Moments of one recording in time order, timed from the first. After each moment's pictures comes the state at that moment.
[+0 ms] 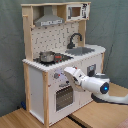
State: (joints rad) arm -0.74 -1.48 1.58 -2.22 0.09 3.04 0.13
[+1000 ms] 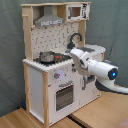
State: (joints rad) arm -0.64 -1.48 1.37 -2.22 0.08 2.88 -0.04
